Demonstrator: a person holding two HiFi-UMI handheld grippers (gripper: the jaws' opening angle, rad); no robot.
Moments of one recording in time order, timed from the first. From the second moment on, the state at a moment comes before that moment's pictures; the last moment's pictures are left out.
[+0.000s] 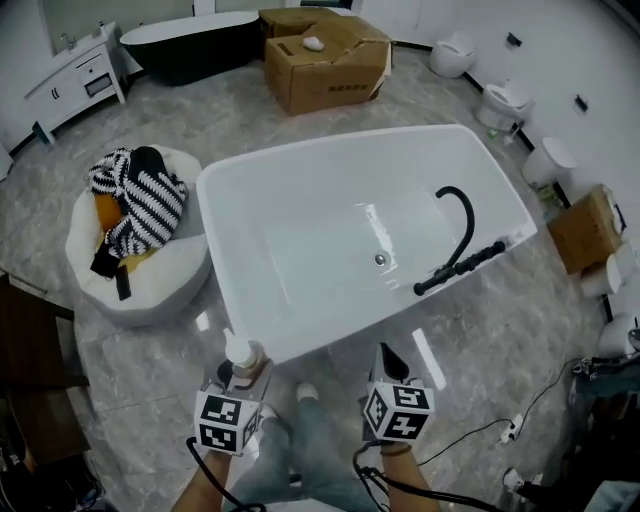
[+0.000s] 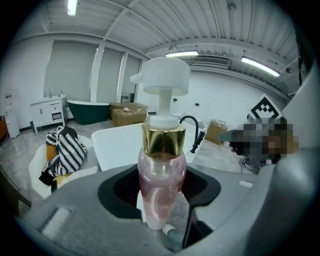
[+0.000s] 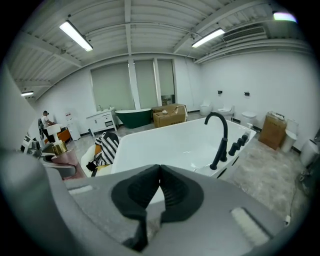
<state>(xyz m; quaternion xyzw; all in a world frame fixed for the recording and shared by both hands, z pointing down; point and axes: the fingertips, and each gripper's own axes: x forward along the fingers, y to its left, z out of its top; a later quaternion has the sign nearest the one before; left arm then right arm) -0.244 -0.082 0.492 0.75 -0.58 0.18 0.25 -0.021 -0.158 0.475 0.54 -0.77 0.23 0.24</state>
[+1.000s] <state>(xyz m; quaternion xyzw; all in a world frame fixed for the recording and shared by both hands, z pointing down) -0.125 -0.148 0.538 0.81 -0.50 0.22 0.23 0.062 -0.168 0.575 0.58 -0.72 0.31 0.24</state>
